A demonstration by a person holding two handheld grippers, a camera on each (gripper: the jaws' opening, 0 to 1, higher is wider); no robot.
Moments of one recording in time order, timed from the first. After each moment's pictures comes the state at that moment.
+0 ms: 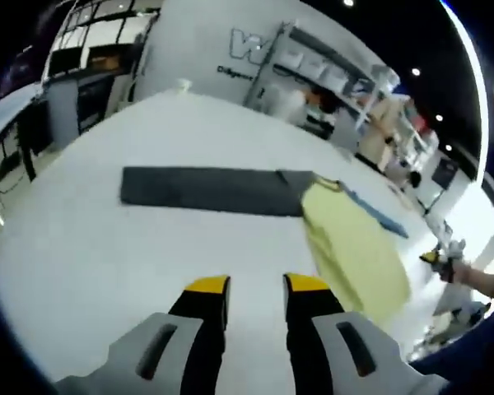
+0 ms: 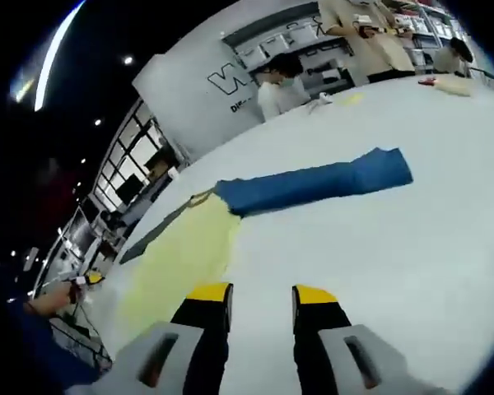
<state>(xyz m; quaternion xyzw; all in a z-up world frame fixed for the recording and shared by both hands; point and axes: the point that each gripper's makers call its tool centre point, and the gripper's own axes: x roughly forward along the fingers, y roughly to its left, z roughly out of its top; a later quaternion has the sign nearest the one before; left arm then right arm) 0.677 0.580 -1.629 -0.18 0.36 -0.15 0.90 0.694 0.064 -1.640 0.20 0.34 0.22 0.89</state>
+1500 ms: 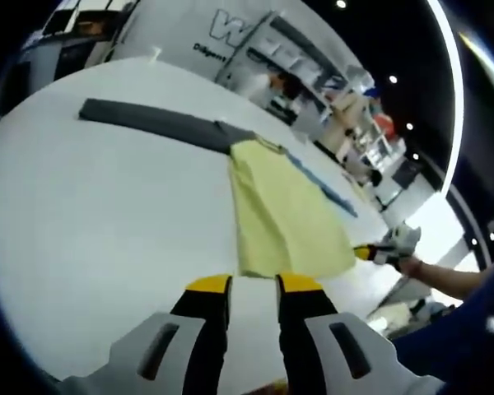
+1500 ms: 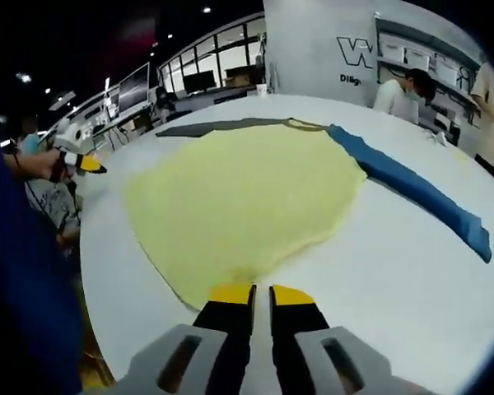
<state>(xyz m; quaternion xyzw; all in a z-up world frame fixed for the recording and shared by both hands) 0.601 0.517 -1.634 -0.25 0.35 -0.18 0.88 0.677 0.144 -1.675 -0.07 0.35 0.34 0.87</state>
